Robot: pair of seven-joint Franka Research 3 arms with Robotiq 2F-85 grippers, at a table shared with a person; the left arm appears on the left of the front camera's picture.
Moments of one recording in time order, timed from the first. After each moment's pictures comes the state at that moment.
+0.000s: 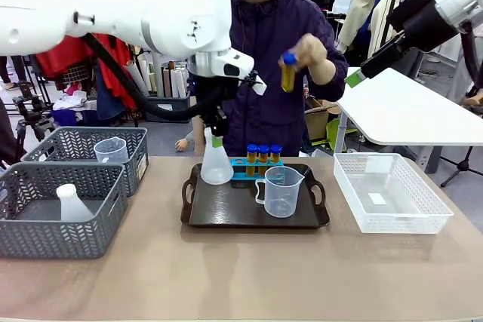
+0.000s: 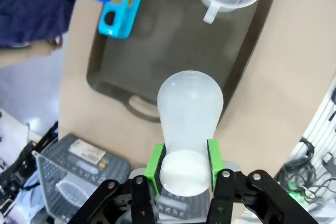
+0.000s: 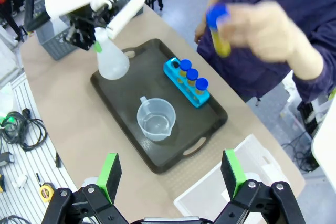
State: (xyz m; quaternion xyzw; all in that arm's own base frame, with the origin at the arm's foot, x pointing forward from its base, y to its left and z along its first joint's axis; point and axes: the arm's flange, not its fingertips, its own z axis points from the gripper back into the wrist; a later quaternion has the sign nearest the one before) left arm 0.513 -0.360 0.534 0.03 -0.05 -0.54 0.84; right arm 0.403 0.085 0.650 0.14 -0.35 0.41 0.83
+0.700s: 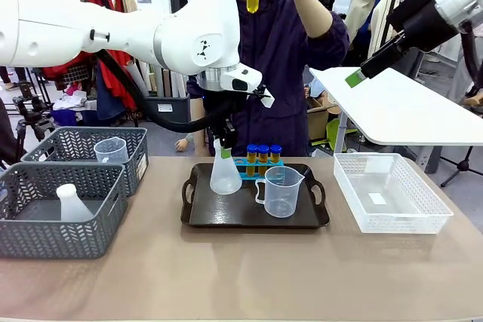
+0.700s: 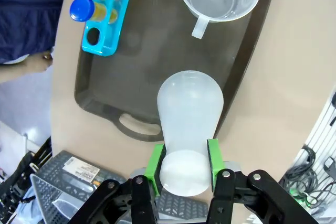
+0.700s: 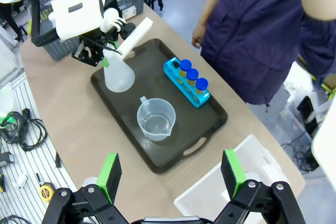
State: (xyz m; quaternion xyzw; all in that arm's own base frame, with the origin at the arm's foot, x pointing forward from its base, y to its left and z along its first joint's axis) left arm 0.516 -0.374 0.509 0.02 -0.05 -0.55 0.83; right arm 0.403 0.085 0.650 0.14 -0.35 0.41 0.83
